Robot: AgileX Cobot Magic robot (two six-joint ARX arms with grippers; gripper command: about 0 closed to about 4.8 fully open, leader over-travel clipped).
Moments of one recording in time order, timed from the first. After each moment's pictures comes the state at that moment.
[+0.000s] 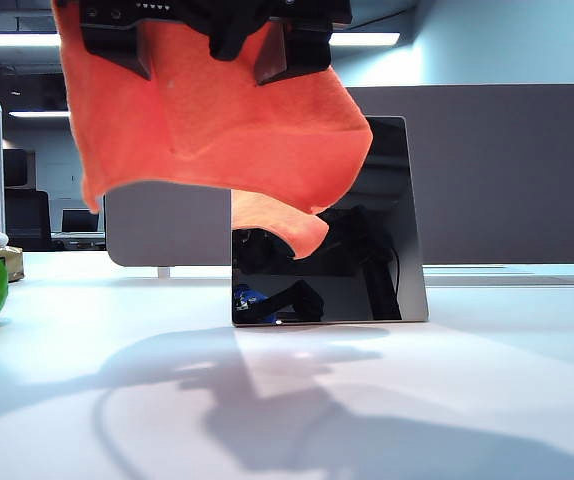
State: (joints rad) left arm -0.40 0.70 1.11 -0.73 0.52 -0.22; right arm 1.13 1.62 1.05 0.35 0.83 0.15
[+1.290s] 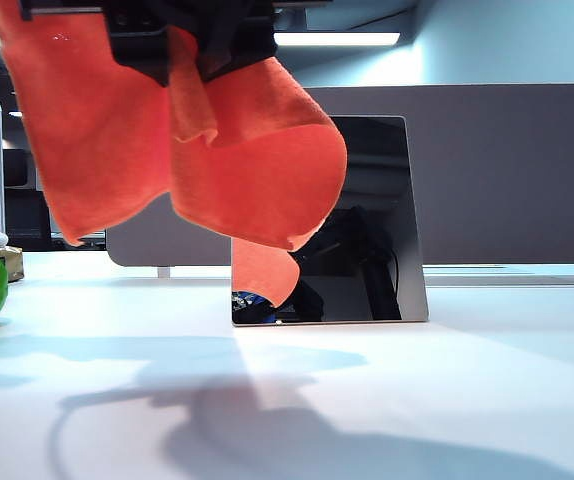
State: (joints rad) left arm -0.39 0.81 1.11 -0.65 -0.22 0.09; right arm 1.19 1.62 1.05 0.30 0.85 0.02
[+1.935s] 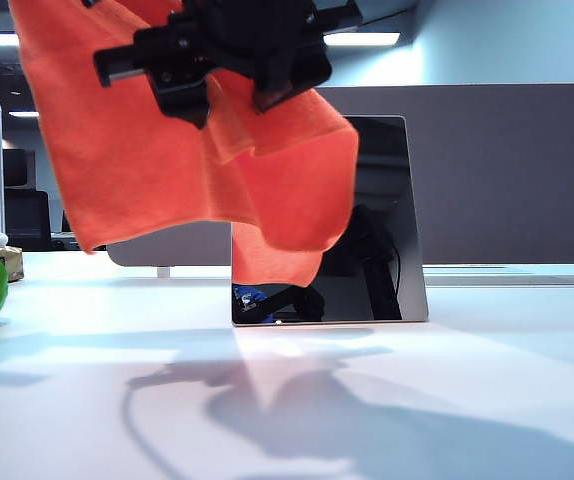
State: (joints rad) left arm -0.39 0.83 1.11 -0.63 -0.18 0.09; right arm 1.09 1.62 1.05 0.20 0.81 -0.03
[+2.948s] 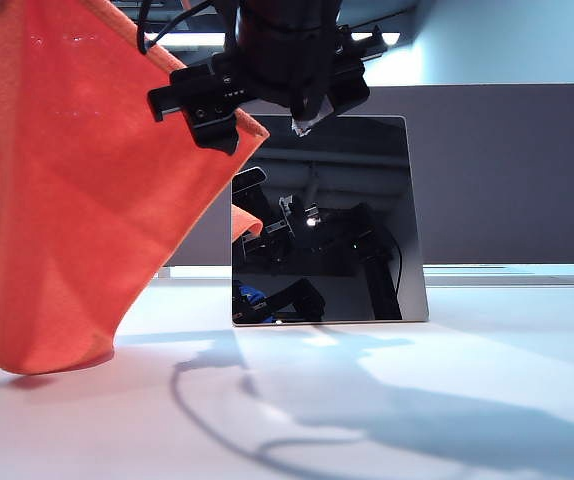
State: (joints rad) left arm -0.39 0.83 1.11 -0.62 -0.12 0.07; right arm 1.00 1.63 1.05 0.18 0.78 -0.03
